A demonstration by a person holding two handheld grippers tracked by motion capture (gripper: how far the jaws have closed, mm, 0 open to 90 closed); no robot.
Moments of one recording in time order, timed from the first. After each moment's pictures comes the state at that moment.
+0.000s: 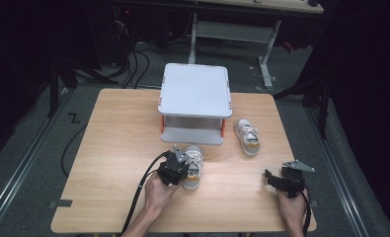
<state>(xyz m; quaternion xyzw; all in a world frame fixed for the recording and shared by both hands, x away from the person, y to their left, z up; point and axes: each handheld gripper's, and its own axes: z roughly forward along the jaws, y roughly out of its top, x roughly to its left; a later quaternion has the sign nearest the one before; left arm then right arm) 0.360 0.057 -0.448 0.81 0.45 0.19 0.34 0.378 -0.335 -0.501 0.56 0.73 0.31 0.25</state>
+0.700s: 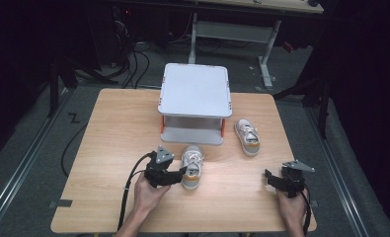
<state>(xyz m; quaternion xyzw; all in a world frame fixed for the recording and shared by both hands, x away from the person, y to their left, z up) 0.349 0.104 -0.448 0.77 0.44 0.16 0.42 0.378 -0.335 -0.501 0.56 0.73 0.31 0.25</state>
